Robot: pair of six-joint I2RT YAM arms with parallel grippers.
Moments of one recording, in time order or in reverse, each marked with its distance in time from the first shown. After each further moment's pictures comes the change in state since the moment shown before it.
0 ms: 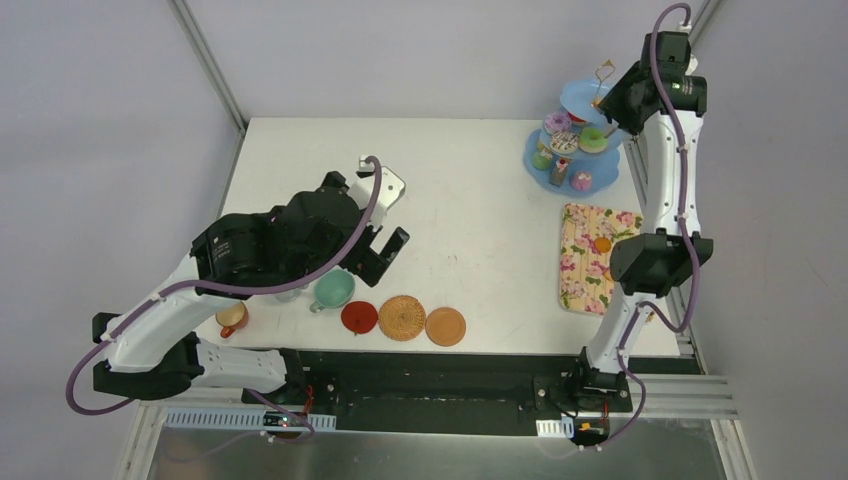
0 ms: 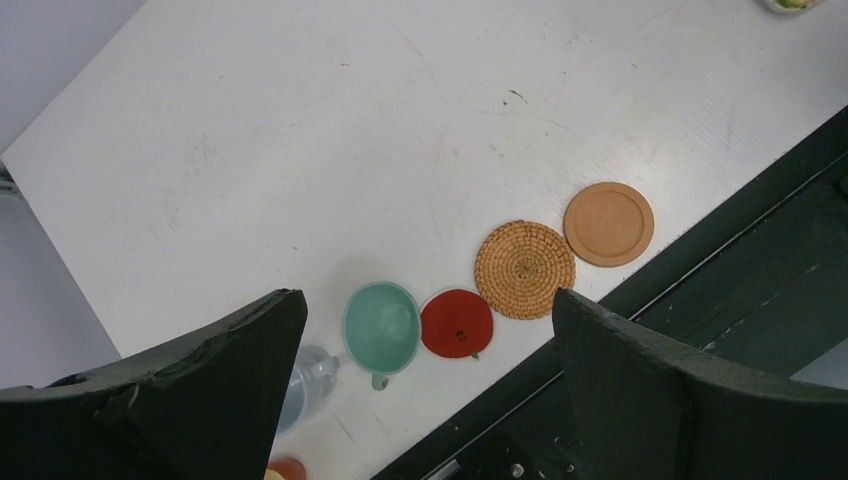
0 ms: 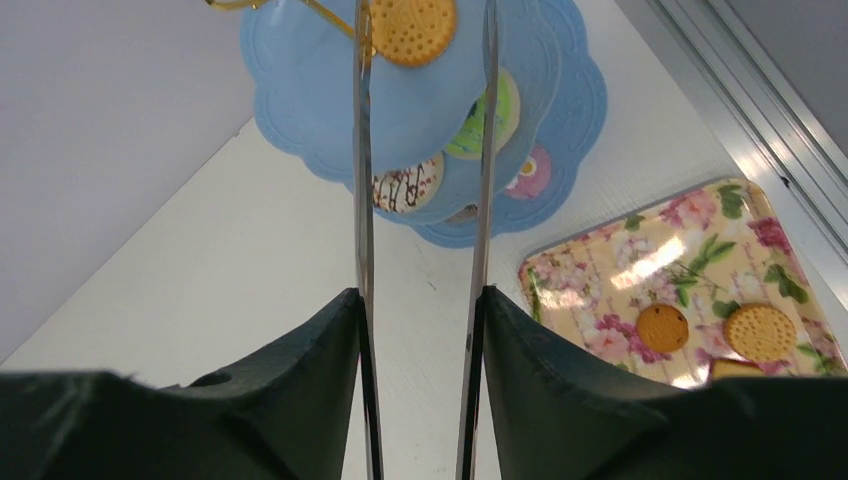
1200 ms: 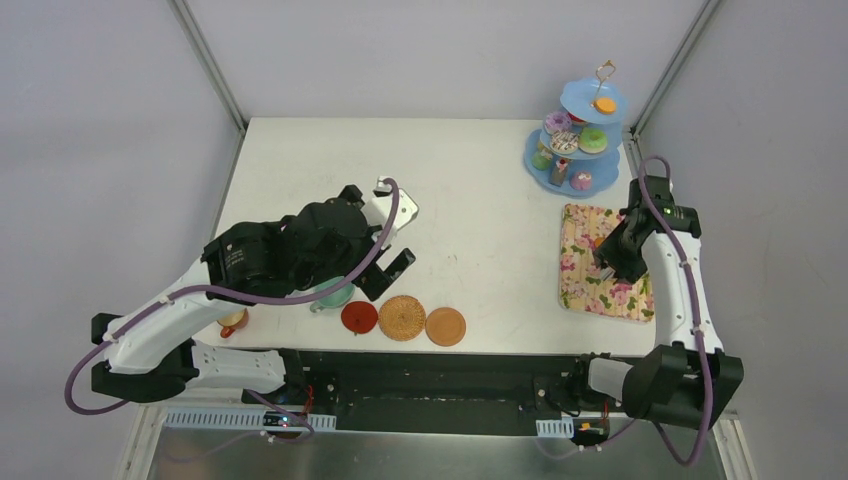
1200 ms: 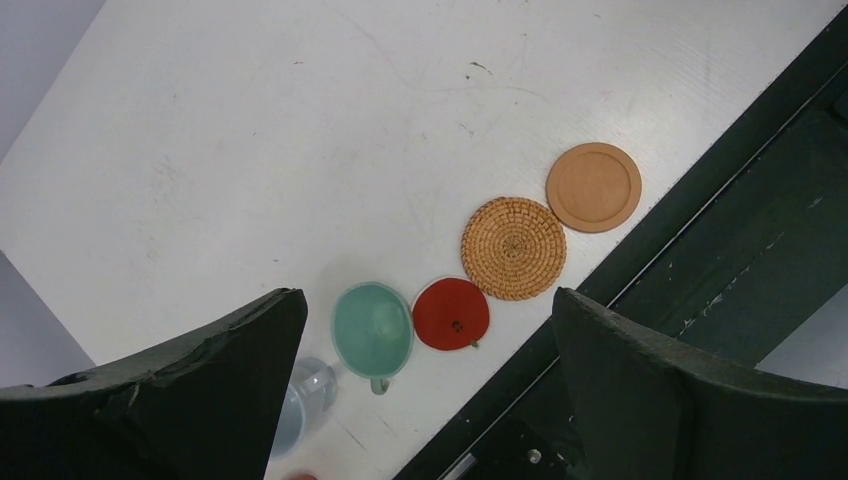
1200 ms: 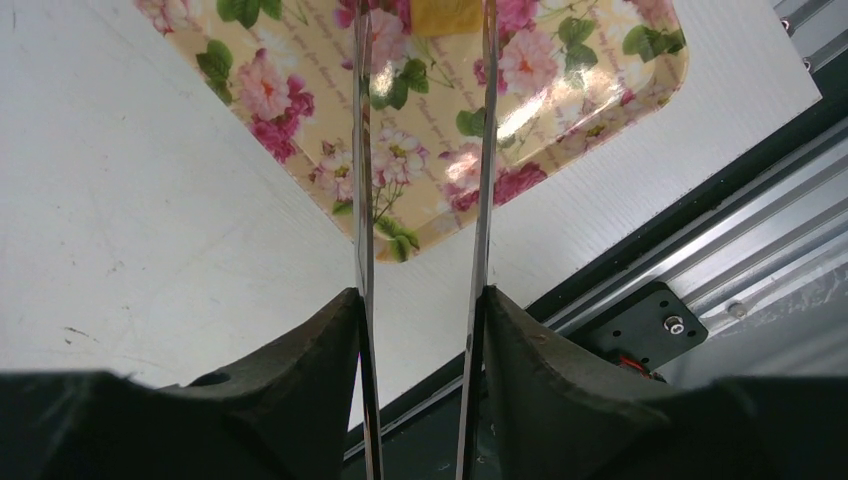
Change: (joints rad) left arm -0.010 -0.038 -0.119 0.060 0.102 0.083; right arm -0.065 -0.819 -1.290 -0.054 0.040 0.022
